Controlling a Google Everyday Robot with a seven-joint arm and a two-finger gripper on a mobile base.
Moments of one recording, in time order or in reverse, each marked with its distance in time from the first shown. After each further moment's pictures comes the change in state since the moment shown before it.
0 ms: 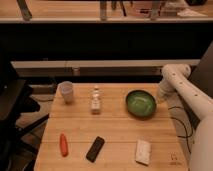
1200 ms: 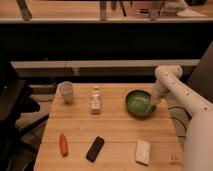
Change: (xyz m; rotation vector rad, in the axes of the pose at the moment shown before) arm -0.028 0.007 0.022 -0.059 0.001 -0.094
